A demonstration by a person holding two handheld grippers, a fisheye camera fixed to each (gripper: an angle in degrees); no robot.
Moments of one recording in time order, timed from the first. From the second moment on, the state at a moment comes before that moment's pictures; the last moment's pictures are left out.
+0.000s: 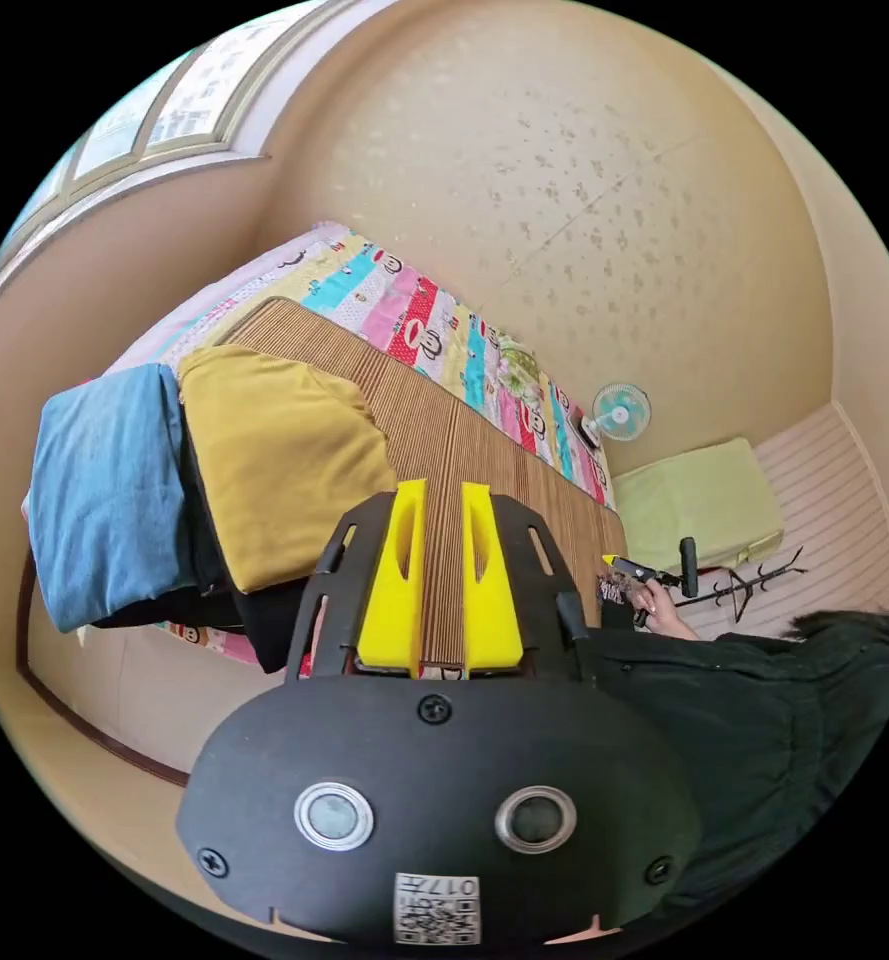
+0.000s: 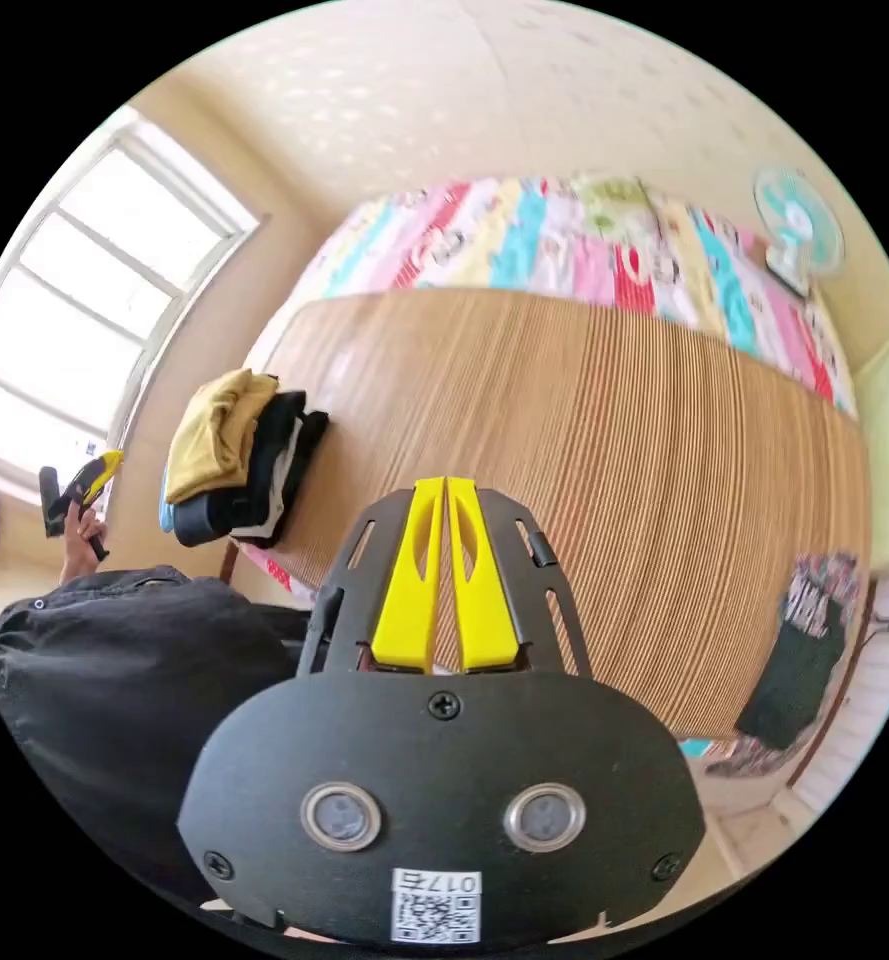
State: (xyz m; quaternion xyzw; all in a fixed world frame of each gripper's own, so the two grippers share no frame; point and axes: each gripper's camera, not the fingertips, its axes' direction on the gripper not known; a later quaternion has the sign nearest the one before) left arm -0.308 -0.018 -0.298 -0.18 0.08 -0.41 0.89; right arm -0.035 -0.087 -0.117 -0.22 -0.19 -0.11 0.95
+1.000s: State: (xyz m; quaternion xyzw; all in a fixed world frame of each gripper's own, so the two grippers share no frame) left arm -0.332 -0.046 -0.319 -0.10 0.51 -0.37 0.77; right arm -0.122 0.229 -0.361 0.15 -0.18 0.03 0.97
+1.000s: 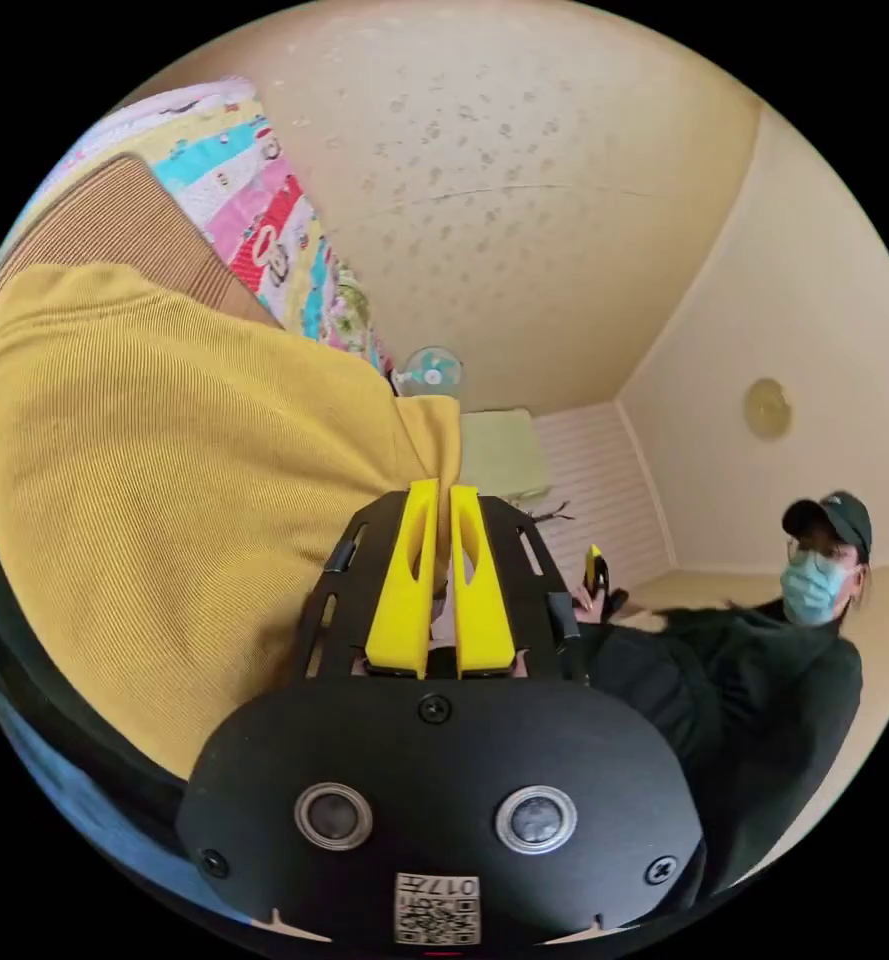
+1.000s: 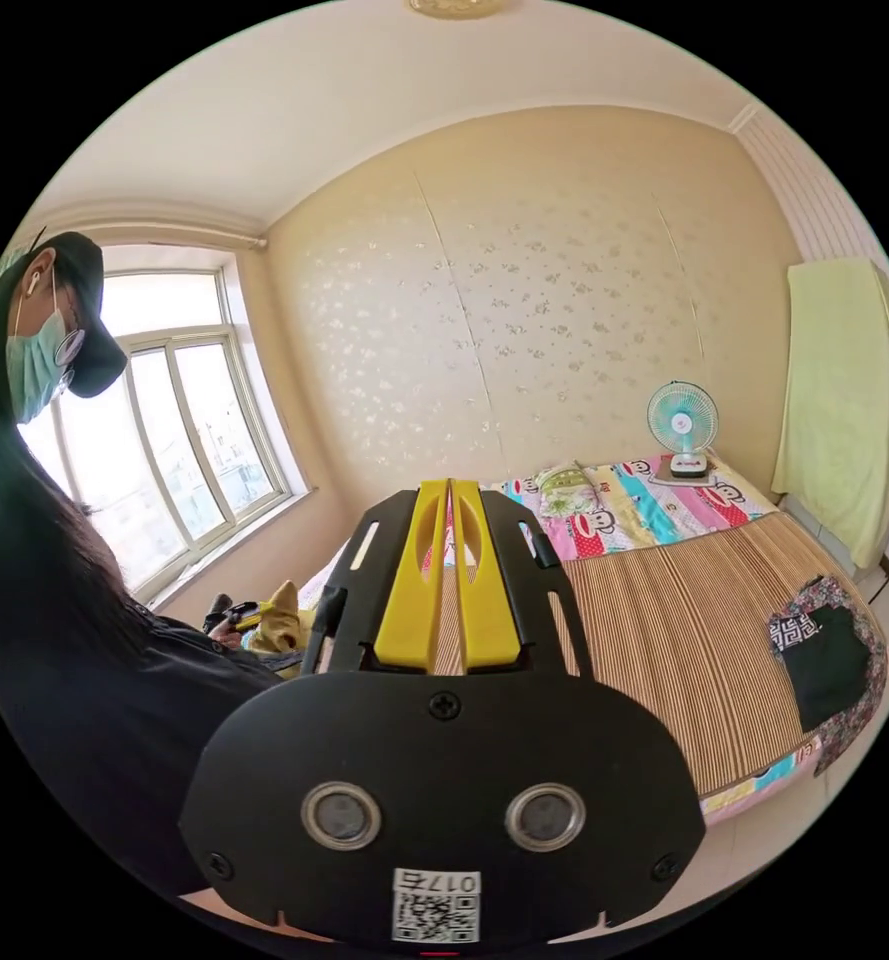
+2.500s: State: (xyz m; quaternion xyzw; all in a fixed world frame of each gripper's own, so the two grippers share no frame) left arm -0.085 -0.117 -0.485 0.33 0.48 0.23 0.78; right arm -0.017 0.163 -0.297 0.12 -0.47 0.05 0.87
